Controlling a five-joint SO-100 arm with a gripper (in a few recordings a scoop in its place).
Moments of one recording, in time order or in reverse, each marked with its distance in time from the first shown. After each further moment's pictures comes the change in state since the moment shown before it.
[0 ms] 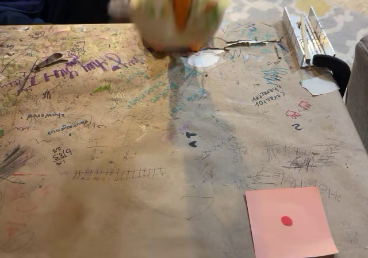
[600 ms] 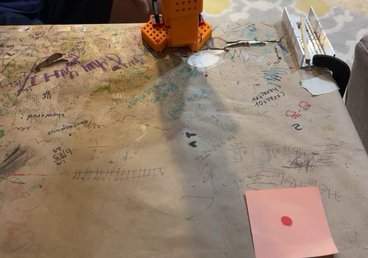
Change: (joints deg) arm -12.5 31.8 -14.9 1.3 1.1
